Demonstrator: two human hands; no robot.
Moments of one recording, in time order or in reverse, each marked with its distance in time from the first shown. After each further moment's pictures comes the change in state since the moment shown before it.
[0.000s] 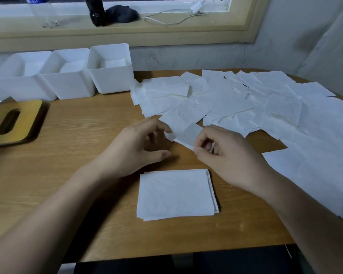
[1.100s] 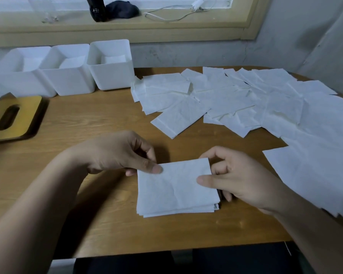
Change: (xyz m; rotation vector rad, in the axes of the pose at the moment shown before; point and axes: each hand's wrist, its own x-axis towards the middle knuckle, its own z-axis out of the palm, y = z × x) left_hand -0.009 0.017 -0.040 -0.316 -0.580 -0.357; right_hand -0.037 -0.003 -0.005 0.453 -0.295 0.366
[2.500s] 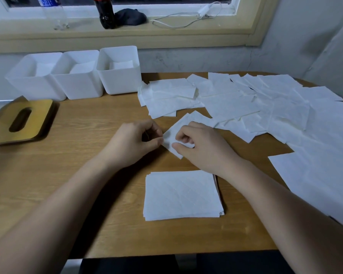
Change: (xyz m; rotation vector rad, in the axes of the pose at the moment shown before) left_hand 0.048 -0.044 0.003 0.312 0.693 0.271; right_hand 0.110 -0.005 0.023 -0.631 0.289 -0.391
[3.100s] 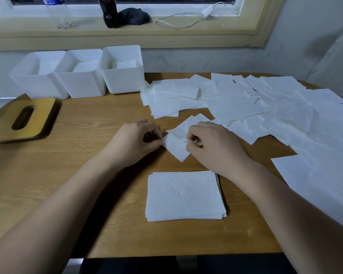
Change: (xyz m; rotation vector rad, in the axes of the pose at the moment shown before) left_hand 0.002 -0.007 -0.001 0.151 -0.007 -0.025; right_hand -0.006 -0.007 -0.015 -0.191 0.047 -0.023
